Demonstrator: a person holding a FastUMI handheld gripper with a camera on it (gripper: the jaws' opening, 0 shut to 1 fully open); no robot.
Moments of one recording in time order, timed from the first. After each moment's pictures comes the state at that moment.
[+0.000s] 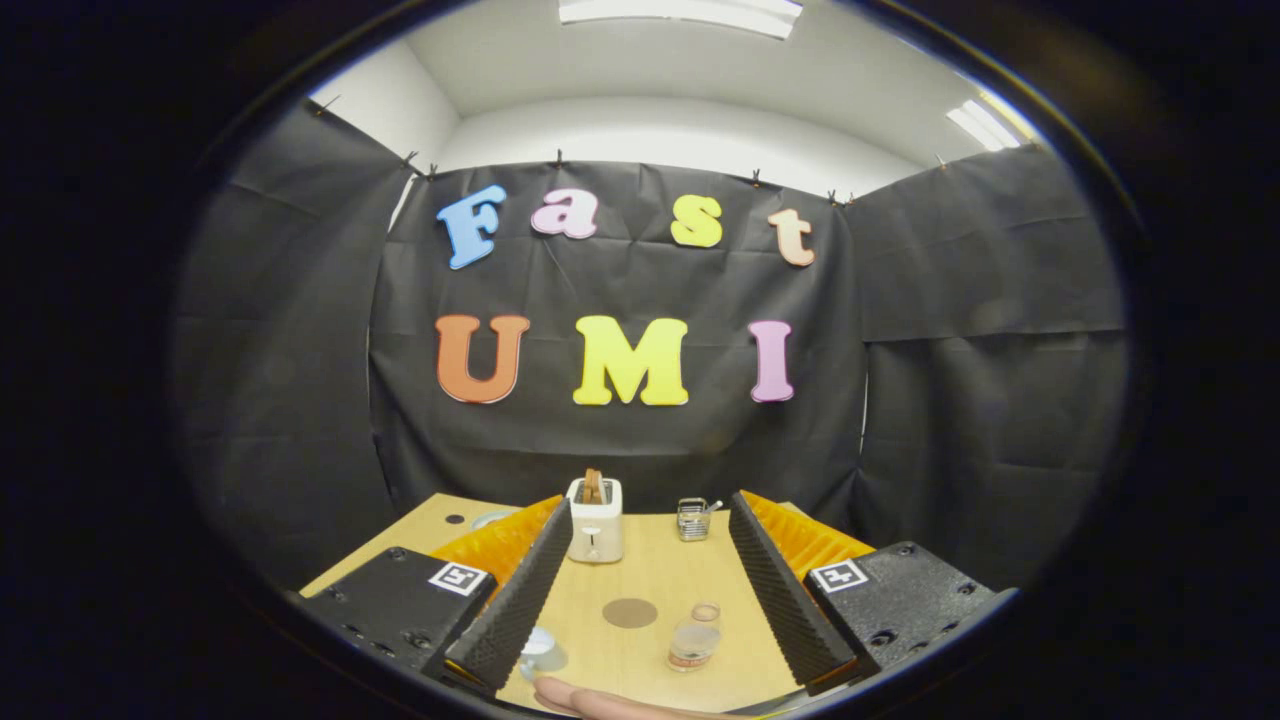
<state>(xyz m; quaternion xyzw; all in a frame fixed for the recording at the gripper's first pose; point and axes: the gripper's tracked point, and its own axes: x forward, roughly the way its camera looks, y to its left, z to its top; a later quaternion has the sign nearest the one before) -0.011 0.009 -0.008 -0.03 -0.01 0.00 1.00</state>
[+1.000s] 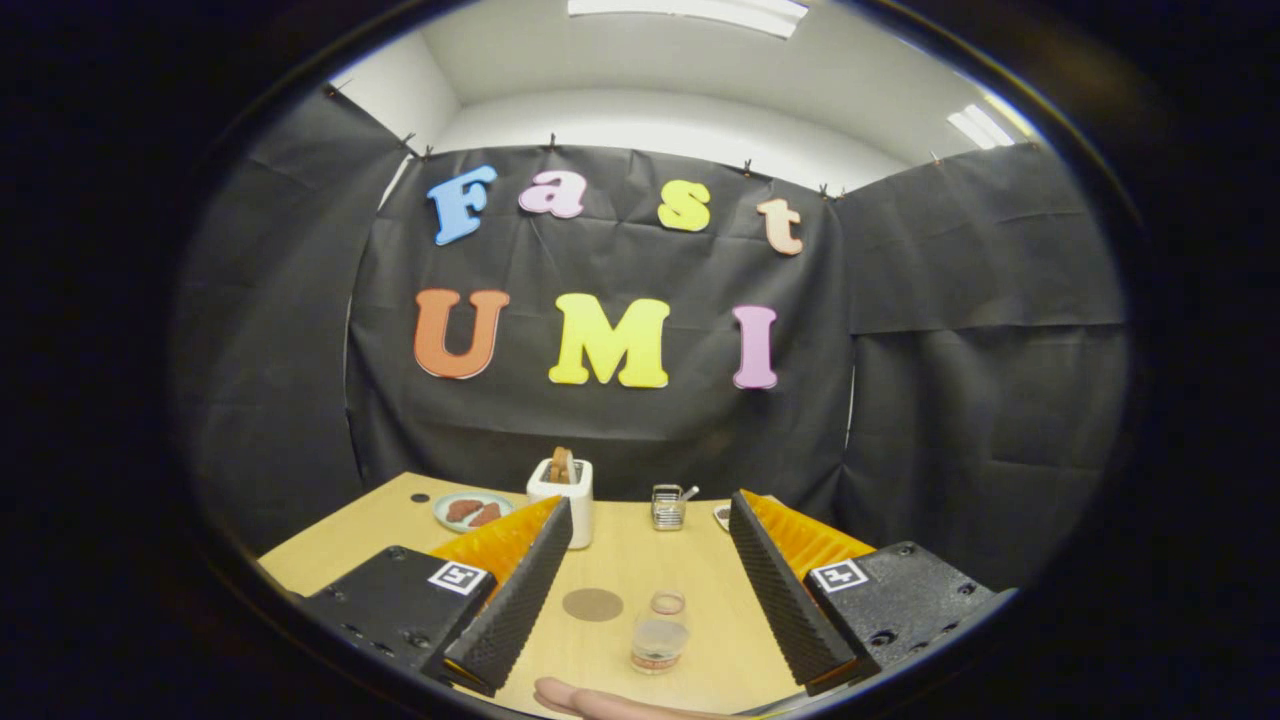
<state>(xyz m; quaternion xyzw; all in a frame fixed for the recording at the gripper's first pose) 0.024 -0.038 -0.070 -0.04 -0.01 -0.02 1.00</state>
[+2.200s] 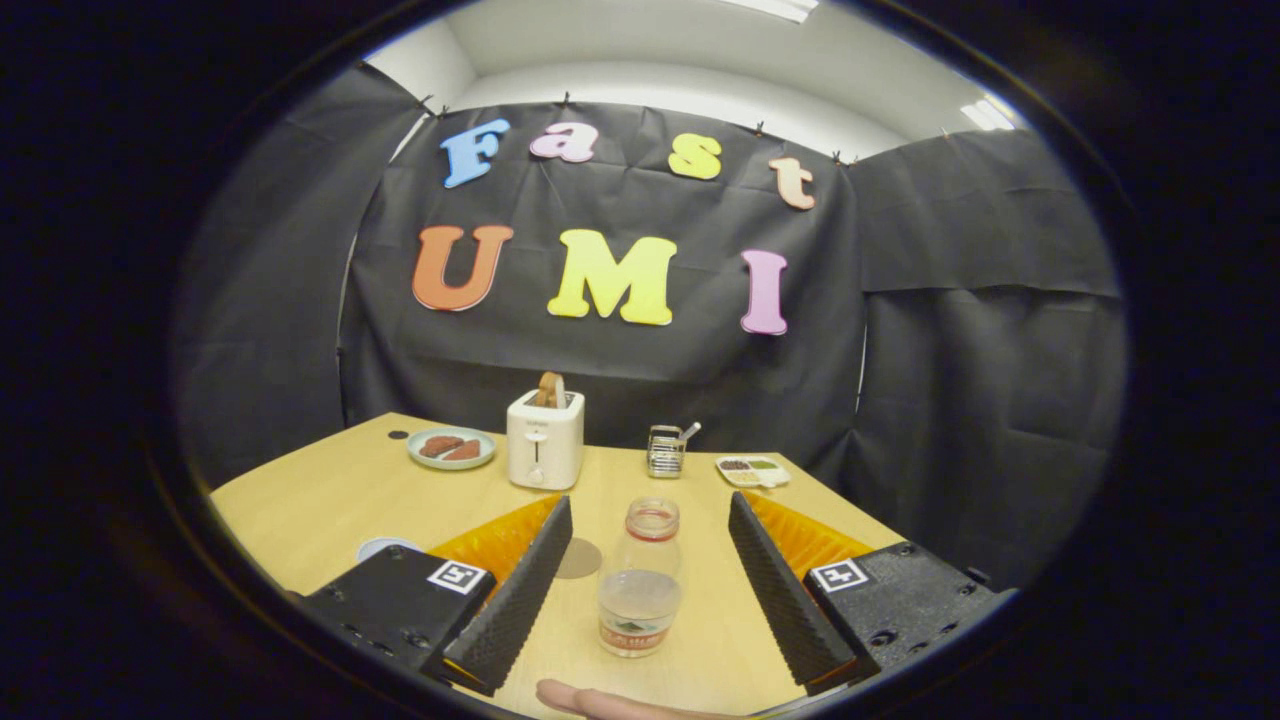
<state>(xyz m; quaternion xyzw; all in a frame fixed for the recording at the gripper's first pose) 0.071 -0.068 -0.205 -0.06 0.03 -0.02 1.00</state>
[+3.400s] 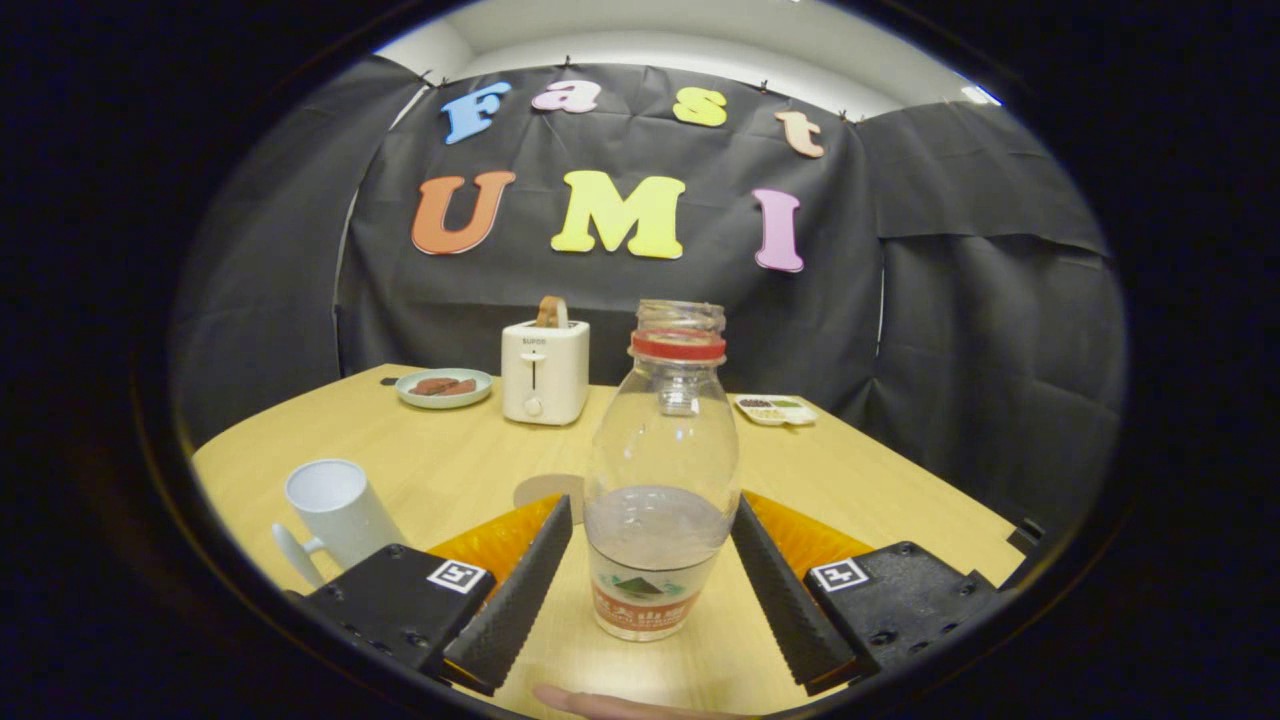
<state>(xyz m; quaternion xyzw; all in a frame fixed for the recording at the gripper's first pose) 0.113 -0.076 -0.314 -0.06 0.08 -0.01 0.99</state>
